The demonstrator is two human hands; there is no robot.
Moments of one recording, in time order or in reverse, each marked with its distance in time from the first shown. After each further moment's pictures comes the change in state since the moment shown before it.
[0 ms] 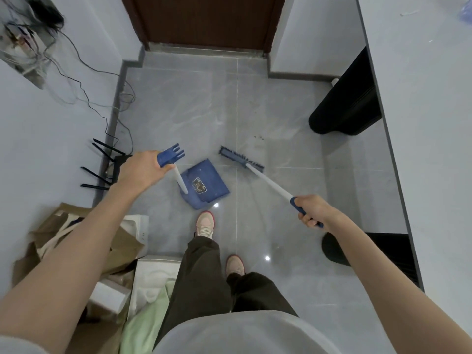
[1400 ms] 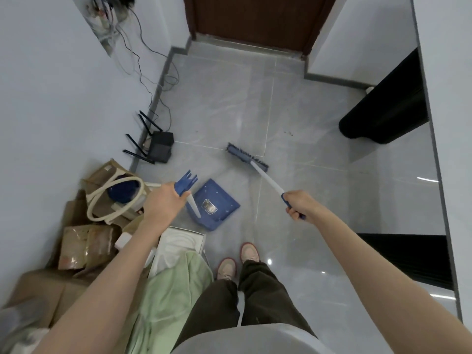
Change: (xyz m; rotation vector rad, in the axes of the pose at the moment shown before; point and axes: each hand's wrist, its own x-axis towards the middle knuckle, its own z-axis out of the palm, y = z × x) left_hand -0.207 -0.066 0.057 -0.114 0.052 -0.090; right_hand -0.037 0.060 0.134 -0.139 -0.024 -0.106
